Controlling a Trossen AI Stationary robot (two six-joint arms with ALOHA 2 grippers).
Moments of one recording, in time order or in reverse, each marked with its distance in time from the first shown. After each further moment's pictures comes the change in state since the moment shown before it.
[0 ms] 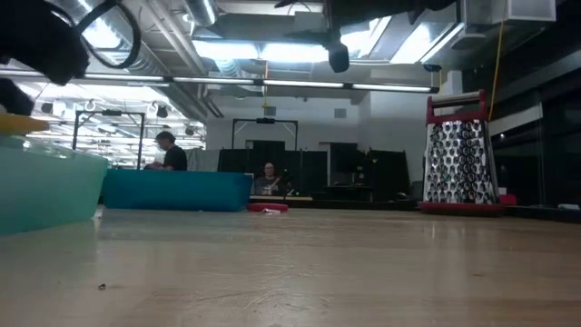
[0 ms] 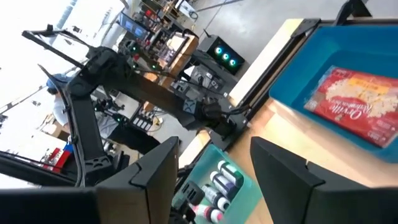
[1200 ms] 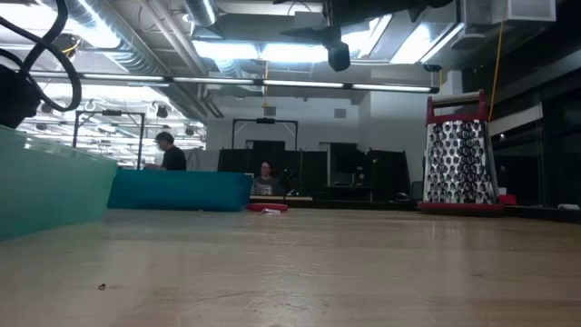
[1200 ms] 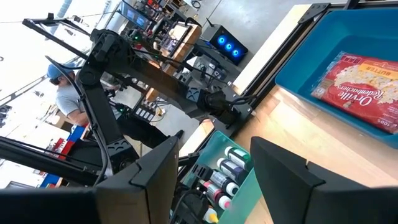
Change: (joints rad) left arm -0.095 -0.022 -0.193 0.162 -0.065 -0.247; right arm 0.024 0.000 0.000 -0.023 -0.016 0.004
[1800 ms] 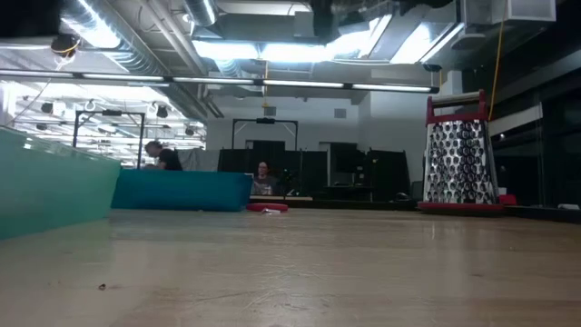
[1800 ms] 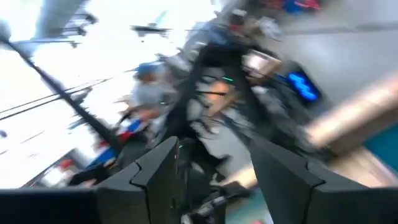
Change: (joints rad) left arm 0.009 -0.361 0.121 0.015 -0.545 -0.118; right arm 0.000 -0.001 0.000 0.281 -0.128 -0.116
